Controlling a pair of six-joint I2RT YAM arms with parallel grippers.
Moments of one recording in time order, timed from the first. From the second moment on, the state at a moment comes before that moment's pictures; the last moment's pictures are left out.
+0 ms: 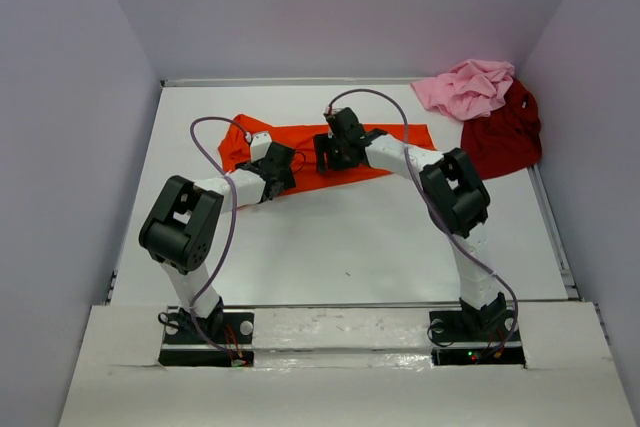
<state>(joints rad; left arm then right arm) -0.48 1.75 0.94 -0.16 -0.53 -0.64 0.61 2.20 1.67 -0.34 -0.01 0.36</state>
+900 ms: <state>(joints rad) -0.48 1.75 0.94 -0.15 -0.53 -0.64 0.61 2.24 1.73 -0.36 0.05 0.36</state>
